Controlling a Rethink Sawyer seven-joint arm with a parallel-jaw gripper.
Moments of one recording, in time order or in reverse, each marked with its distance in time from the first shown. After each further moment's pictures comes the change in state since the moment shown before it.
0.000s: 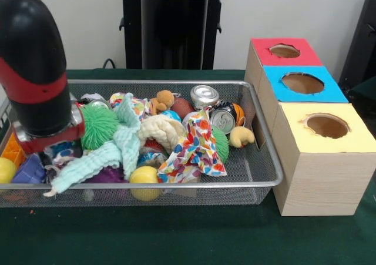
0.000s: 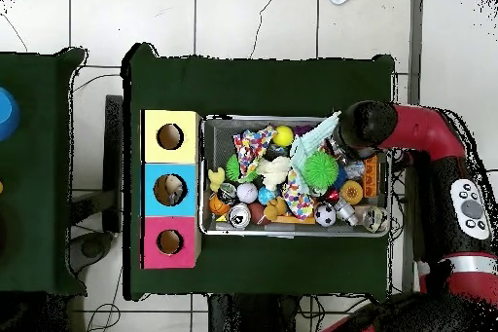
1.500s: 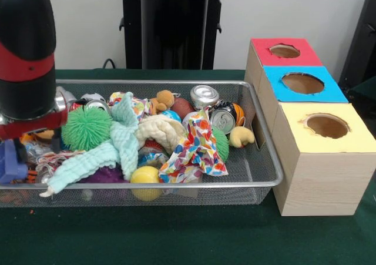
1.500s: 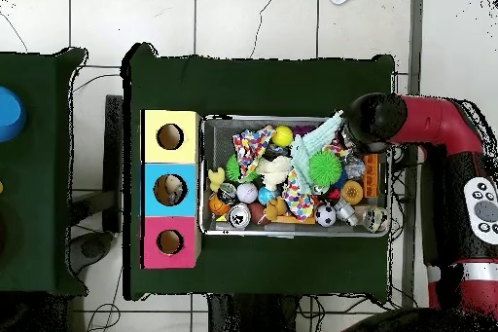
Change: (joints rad) arm 0.010 -0.097 -0.005 0.001 -0.036 0.004 0.000
